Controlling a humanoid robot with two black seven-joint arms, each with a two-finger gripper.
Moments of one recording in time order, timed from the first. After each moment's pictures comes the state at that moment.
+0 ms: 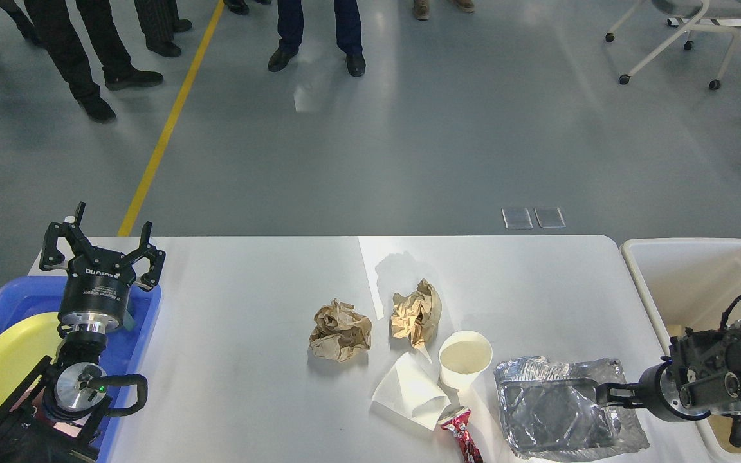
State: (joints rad) left arm -0.28 0.19 -1.35 -0.84 0.21 -0.44 -0.40; right arm 1.24 -0.43 -1.24 1.19 -0.41 -0.06 0.03
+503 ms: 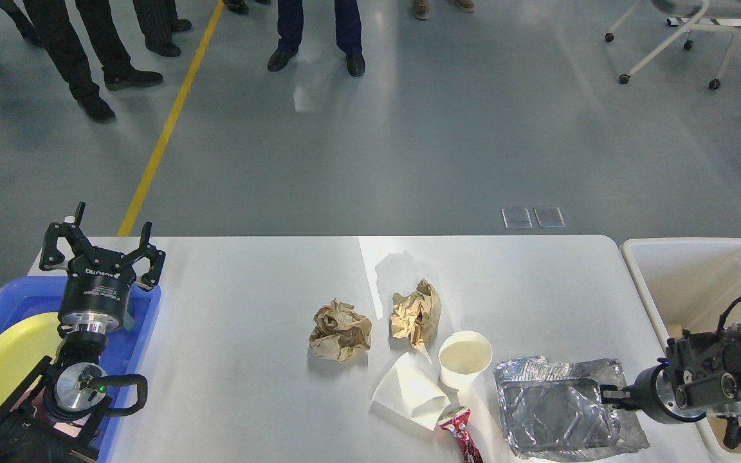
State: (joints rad) left arm -0.28 0.19 -1.35 -0.84 0.21 -0.44 -0.40; right arm 1.24 -0.43 -1.22 1.19 -0.38 -0.06 0.03
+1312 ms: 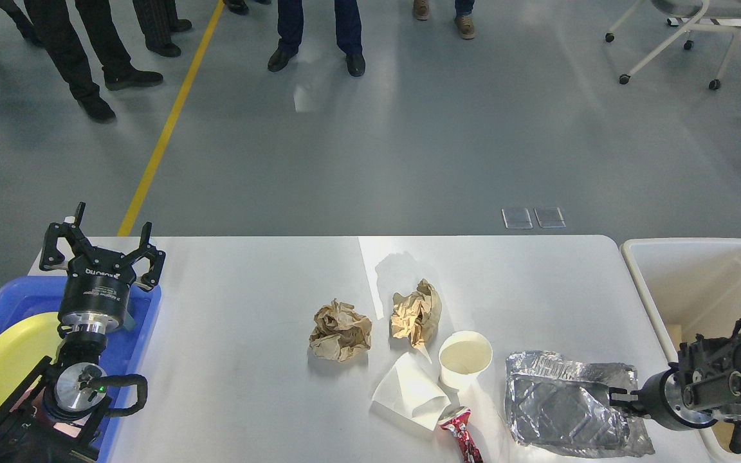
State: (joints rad) left arm -0.28 0.19 -1.35 -0.84 0.21 -0.44 -0.40; right arm 1.24 -0.48 -1.22 1.21 -0.31 -0.03 0.04
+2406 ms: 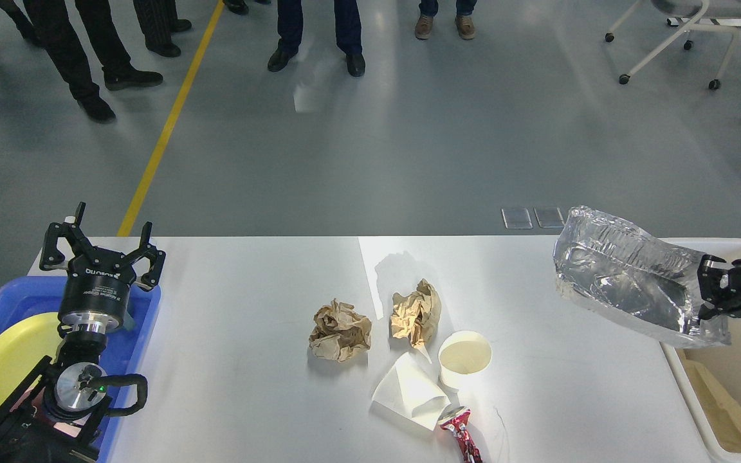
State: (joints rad) left arm -0.28 0.19 -1.35 -0.84 0.21 -0.44 -0.40; right arm 2.06 -0.73 -1.48 1.45 -0.03 0.47 -0.11
